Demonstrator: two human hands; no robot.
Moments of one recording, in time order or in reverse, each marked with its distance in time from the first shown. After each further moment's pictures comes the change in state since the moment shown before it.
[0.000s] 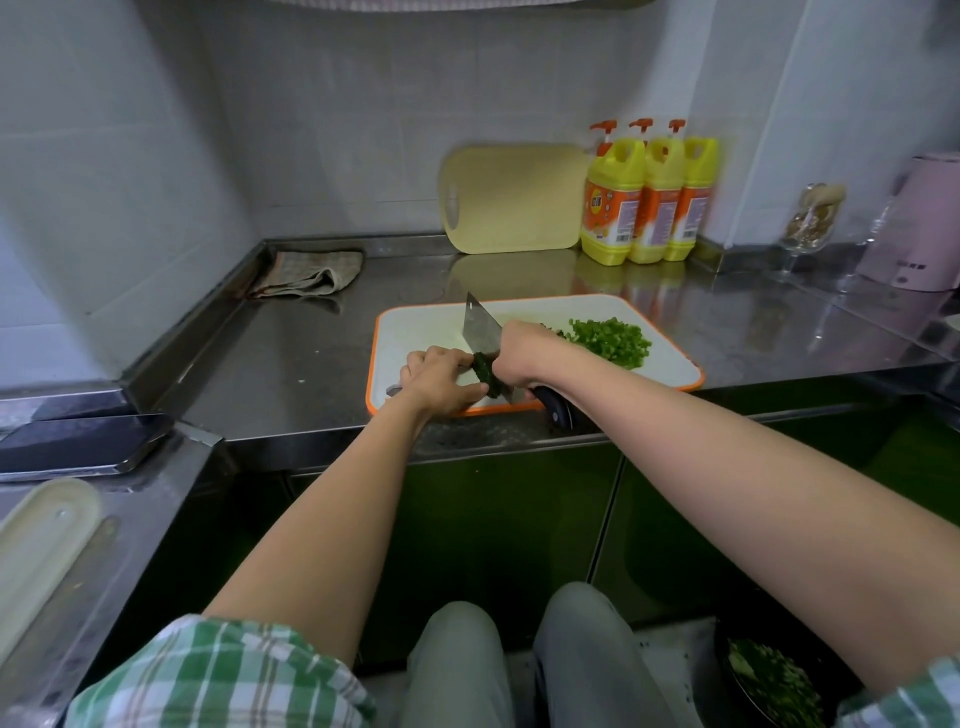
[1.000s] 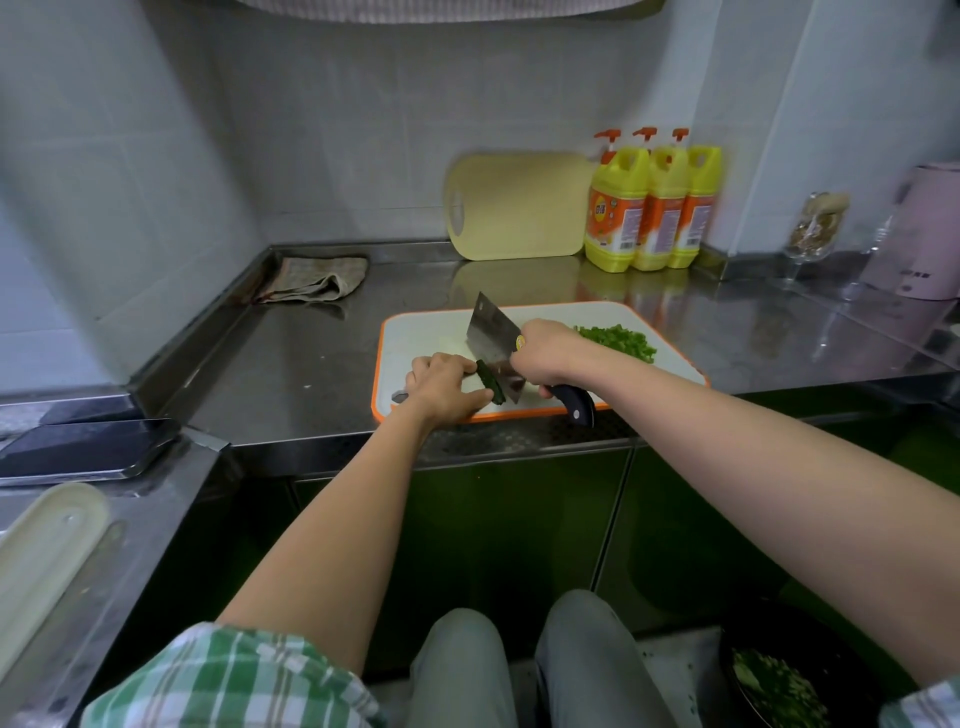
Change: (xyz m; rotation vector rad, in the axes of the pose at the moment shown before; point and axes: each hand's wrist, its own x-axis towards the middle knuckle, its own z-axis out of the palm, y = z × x) left_hand 0.001 -0.002 0.002 -0.003 0.038 0.005; right_hand 0.006 0.016 -0.005 0.169 0.000 0.008
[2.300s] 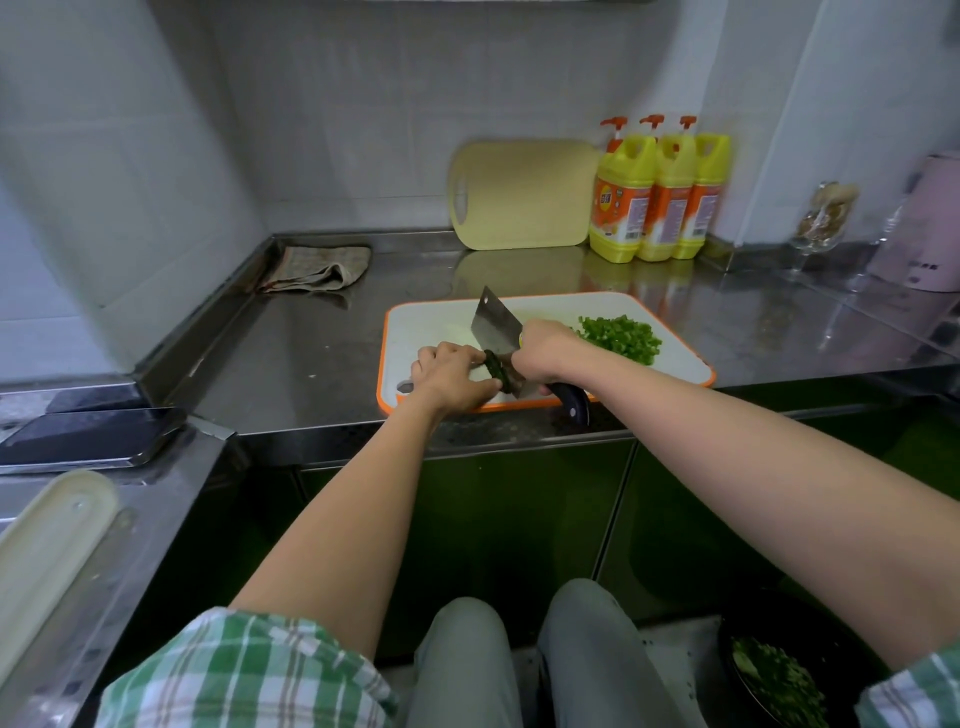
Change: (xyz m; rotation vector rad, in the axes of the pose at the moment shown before) left_hand -0.001 0.004 0.000 0.023 -0.008 -0.010; right_hand 0.002 -0.004 0.010 -0.132 0.017 0.010
